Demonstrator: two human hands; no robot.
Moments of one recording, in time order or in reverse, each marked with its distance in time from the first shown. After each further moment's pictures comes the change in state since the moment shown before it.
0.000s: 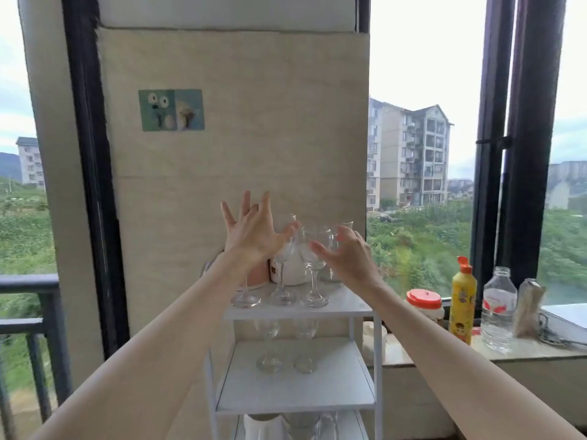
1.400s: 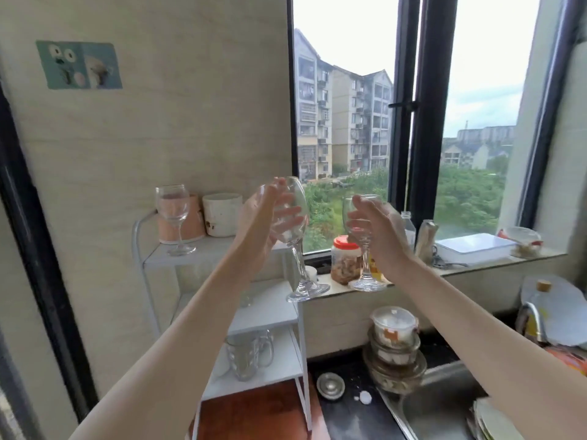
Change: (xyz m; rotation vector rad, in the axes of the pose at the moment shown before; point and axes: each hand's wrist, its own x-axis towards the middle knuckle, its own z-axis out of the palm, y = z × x) left_hand -0.121 0.128 0.008 -1.588 -0.259 -0.097; right_hand -0.126 0.046 -0.153 0.741 0.156 0.221
